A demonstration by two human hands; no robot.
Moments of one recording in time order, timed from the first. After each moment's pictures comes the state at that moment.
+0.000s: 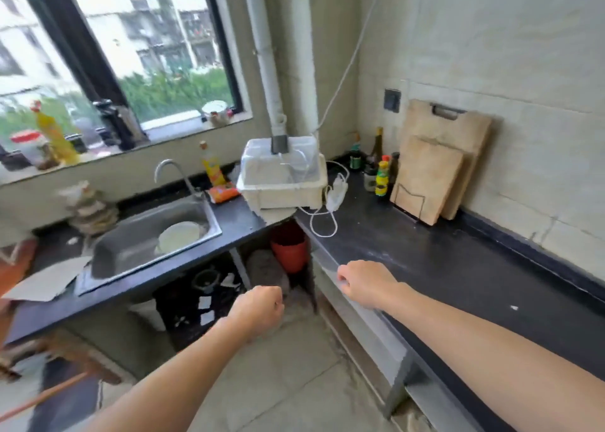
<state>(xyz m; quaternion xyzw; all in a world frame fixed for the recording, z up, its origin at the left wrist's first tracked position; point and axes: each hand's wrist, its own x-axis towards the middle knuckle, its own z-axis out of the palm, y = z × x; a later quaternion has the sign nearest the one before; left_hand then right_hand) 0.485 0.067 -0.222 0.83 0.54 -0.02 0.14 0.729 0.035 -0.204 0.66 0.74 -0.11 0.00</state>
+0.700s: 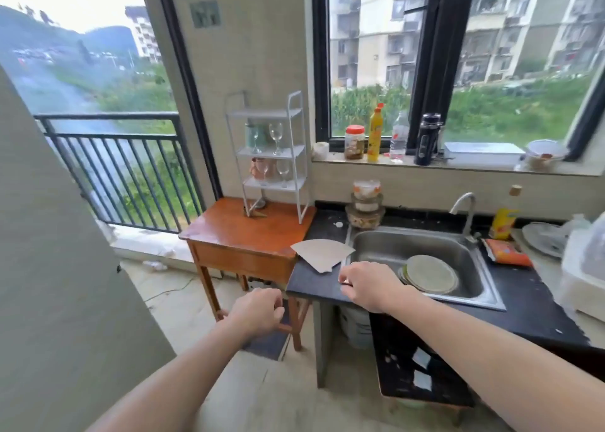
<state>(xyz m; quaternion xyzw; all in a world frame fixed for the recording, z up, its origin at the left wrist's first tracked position) -0.112 0.077 -0.176 0.55 0.82 0.08 0.13 0.087 0.216 -0.142 0.32 0.95 -0.04 -0.02</state>
